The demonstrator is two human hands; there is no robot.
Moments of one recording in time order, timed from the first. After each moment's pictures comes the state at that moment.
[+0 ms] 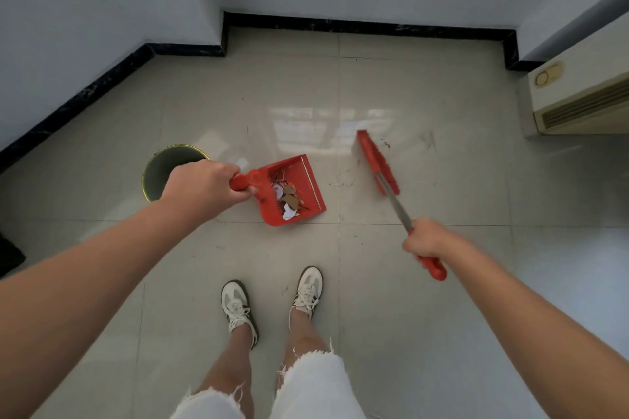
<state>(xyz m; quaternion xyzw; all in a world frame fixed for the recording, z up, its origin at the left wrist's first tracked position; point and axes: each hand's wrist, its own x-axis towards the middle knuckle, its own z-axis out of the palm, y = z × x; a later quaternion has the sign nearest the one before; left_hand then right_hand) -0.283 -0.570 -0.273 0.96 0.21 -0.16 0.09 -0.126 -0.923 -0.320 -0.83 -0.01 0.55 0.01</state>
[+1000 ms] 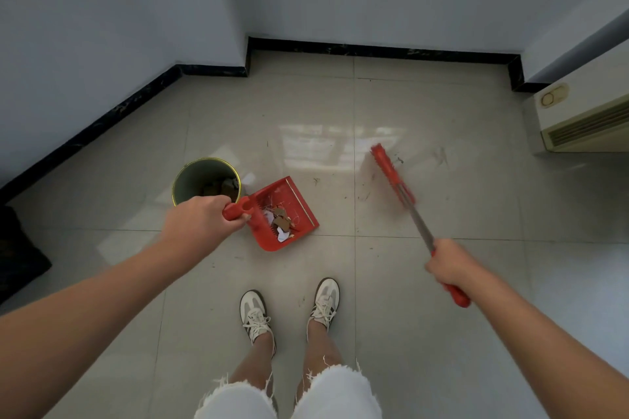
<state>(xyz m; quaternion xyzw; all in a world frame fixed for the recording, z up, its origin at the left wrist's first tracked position) -0.365 -0.537 -0.249 0.93 0.31 -0.16 0.12 -0.181 -0.905 -0.277 -0.89 0.03 0.44 0.04</state>
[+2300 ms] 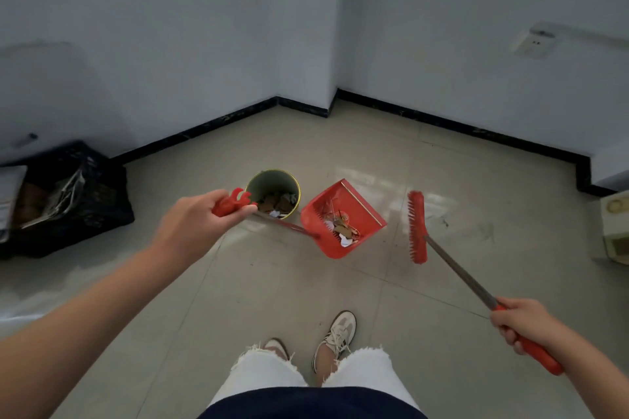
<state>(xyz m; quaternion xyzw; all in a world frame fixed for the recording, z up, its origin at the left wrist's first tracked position) -0.512 -0.550 -0.109 0.86 0.45 0.06 0.22 -0.195 -0.949 -0.170 -0.84 0.09 0.50 0.20</state>
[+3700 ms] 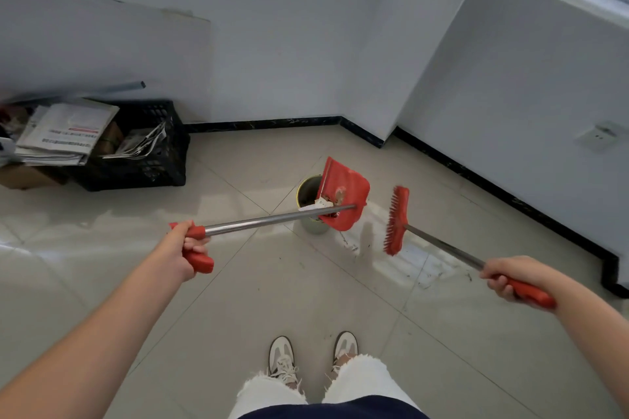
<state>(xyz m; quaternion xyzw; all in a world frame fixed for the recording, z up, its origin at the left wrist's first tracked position) -0.779 -0.535 -0.176 -0.01 0.65 0.33 0.68 -0.292 -0.782 -0.110 -0.81 0.03 0.54 0.23</state>
